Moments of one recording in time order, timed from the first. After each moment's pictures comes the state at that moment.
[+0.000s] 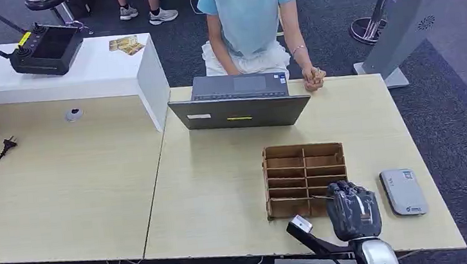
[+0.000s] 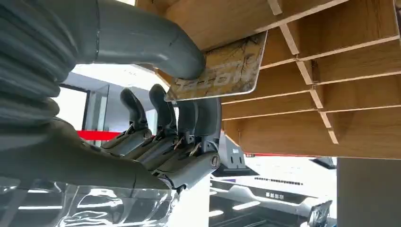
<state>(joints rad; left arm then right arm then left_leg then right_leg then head) -0.11 -0.24 1.07 -0.26 -0.79 0.21 0.04 0.07 -0.19 0.38 -1.54 1.52 -0.35 0.23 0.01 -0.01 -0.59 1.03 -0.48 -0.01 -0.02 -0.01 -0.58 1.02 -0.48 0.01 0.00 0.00</state>
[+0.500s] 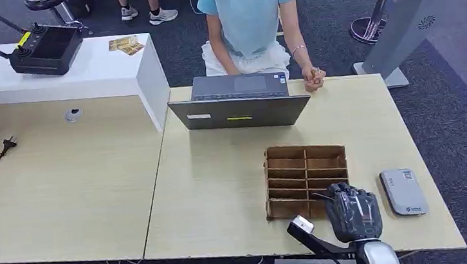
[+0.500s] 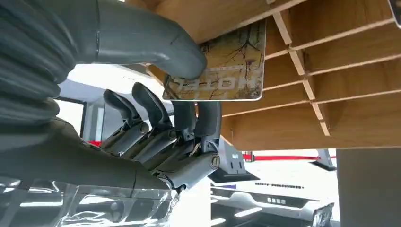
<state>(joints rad) -0.11 -0.24 1.07 -0.26 -0.79 0.21 0.04 0.08 -0.19 0.38 -1.56 1.46 -0.37 0.22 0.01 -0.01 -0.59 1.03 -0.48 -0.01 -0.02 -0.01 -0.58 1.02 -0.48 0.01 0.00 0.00</state>
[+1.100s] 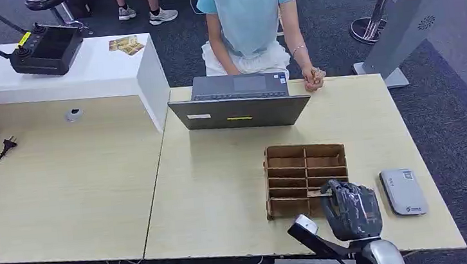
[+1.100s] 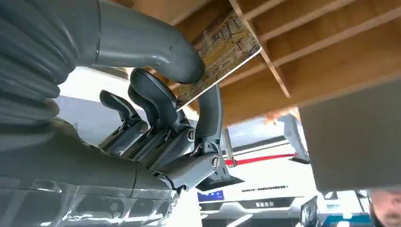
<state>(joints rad) -0.11 -0.24 1.07 -0.26 -0.81 0.21 0.03 0.10 -0.19 0.37 -1.65 1.28 -0.40 0.08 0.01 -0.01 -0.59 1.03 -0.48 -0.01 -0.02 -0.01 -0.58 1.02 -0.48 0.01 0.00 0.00</state>
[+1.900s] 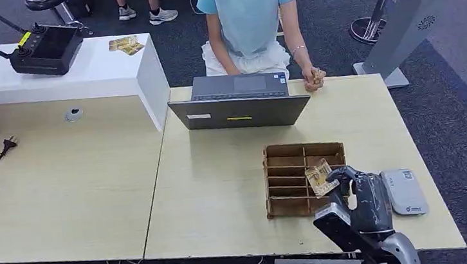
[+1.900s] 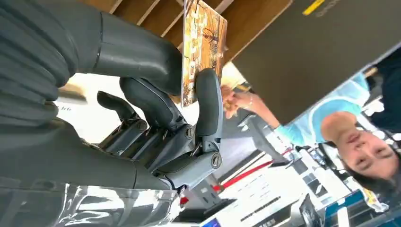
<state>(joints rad) -0.11 -0.24 1.07 -0.26 -0.80 0.21 0.01 0.12 -0.16 0.28 -1.80 0.87 -0.35 -0.14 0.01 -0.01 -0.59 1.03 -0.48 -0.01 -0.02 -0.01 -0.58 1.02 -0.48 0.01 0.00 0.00</state>
